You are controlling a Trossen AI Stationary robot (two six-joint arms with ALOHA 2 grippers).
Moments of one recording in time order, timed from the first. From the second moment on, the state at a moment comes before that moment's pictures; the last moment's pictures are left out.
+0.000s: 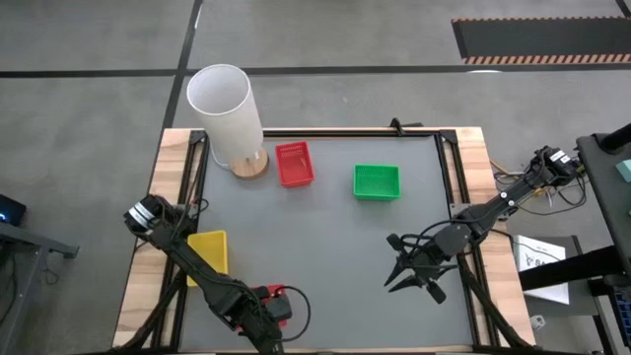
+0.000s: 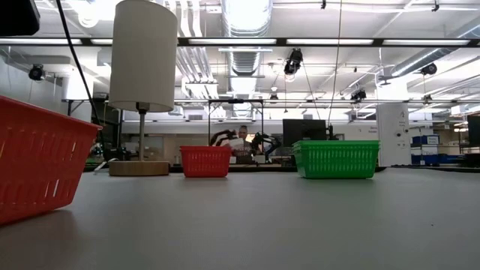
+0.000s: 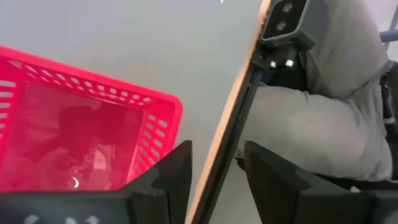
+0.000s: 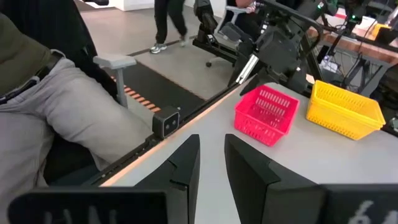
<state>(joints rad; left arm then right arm) -0.75 1.83 1.41 -0.62 -0.03 -1.17 0.57 1.06 0.60 0.18 -0.09 -0.19</state>
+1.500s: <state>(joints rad) -0.79 1.87 1.48 -0.99 -0.02 -0.96 0.57 1.04 0.59 0.17 -0.09 -0.10</state>
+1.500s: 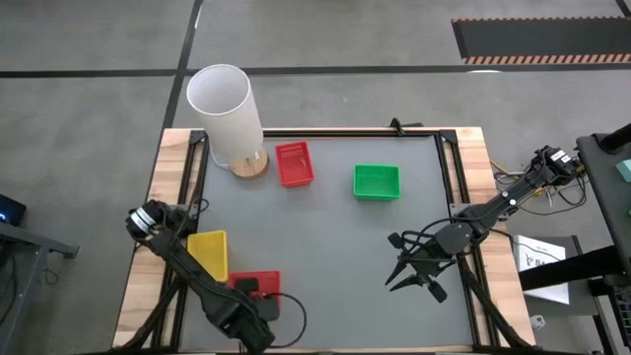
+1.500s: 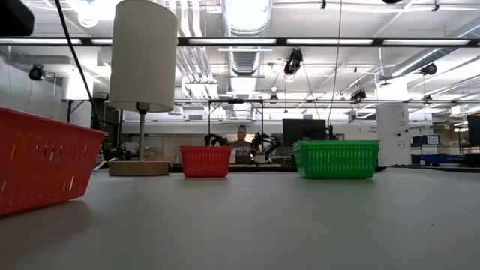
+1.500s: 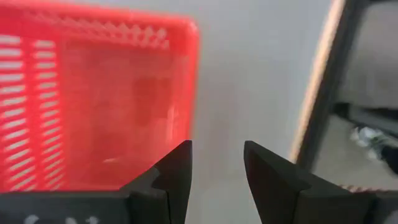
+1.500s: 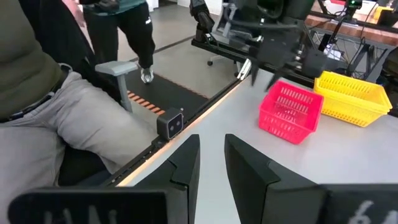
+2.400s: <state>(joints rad) -0.77 1.80 1.39 -1.15 -0.23 -0.85 0.57 1.04 0.58 0.17 -0.08 -0.10</state>
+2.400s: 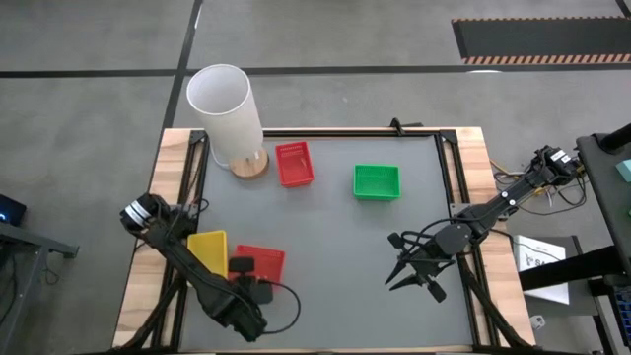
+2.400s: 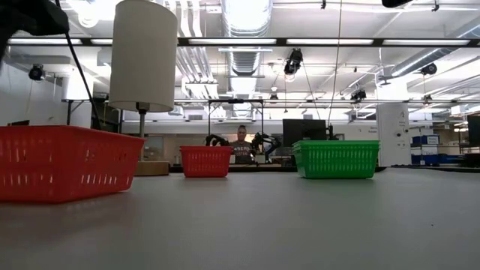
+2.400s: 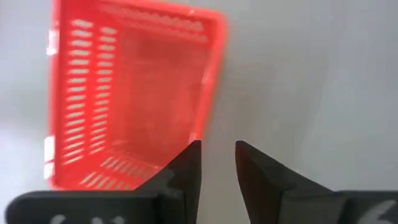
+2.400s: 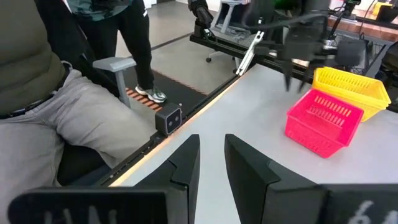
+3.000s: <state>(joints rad) -0.73 1.78 1.20 -0.95 -0.24 -0.72 0.56 1.04 0.58 0.16 -0.08 -0.10</state>
